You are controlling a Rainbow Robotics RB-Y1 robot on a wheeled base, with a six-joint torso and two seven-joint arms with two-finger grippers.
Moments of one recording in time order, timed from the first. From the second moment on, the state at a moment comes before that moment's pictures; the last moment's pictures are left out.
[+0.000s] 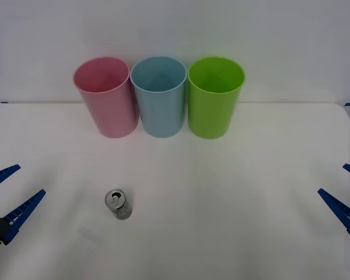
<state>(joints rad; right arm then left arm) 0.35 -0.40 -0.52 -1.66 0.96 -1.22 0.00 0.35 0.40 0.52 -1.66 -0.96 -1.22 0.00</state>
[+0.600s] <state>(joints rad) 0.35 -0.40 -0.52 -1.66 0.96 -1.22 0.00 0.35 0.37 0.51 -1.65 -0.92 -1.21 -0.03</state>
